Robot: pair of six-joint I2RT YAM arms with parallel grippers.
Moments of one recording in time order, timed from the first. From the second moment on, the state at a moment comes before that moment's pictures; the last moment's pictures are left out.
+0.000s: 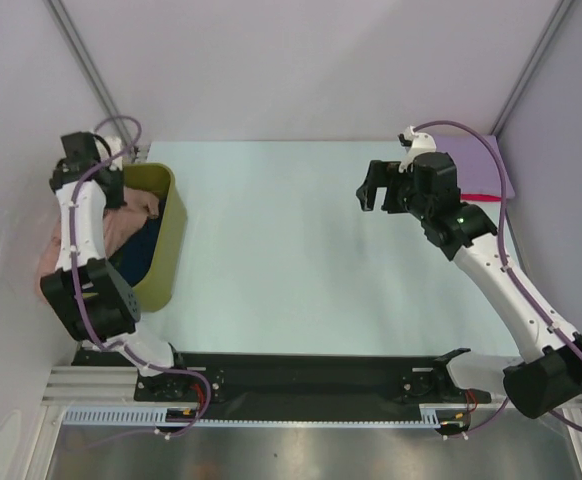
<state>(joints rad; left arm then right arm) 0.35 1.66 1.55 -0.84 -0.06 0.31 0.41 1.24 1.26 -0.45 0.03 0.30</state>
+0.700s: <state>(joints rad) -0.62 1.45 2.19 -0.92 0.32 0.29 0.40 1.16 1.38 -0.36 0.01 0.31</state>
